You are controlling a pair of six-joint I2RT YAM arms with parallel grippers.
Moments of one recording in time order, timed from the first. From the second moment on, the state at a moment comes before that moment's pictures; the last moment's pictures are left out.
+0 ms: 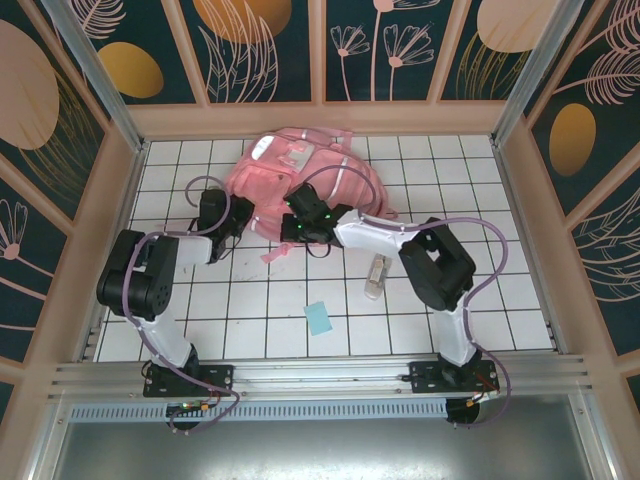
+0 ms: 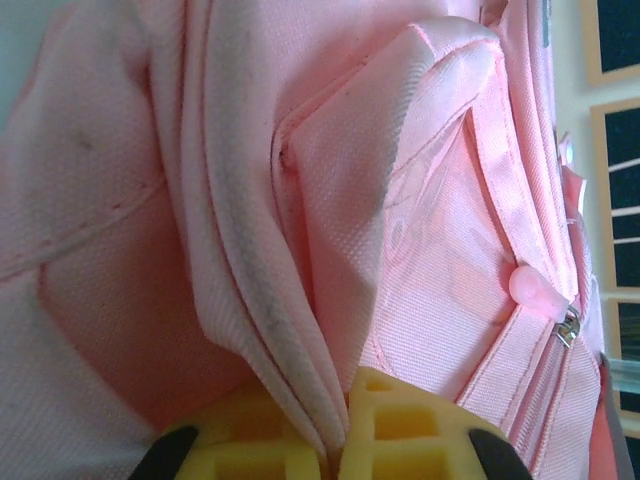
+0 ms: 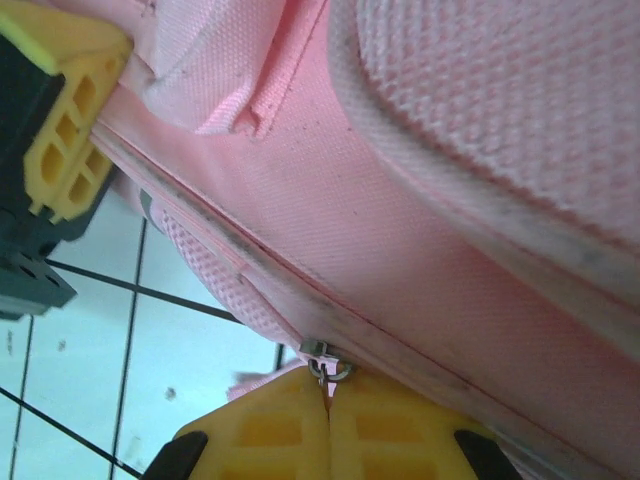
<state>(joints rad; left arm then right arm) -0.20 1.78 0.76 0.50 0.15 -1.14 0.84 1.99 1.43 -0.30 -0.03 0.72</state>
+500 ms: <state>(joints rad) -0.21 1.78 0.83 0.39 0.12 -1.06 0.75 1.82 1.28 -0.57 0.08 0.45</state>
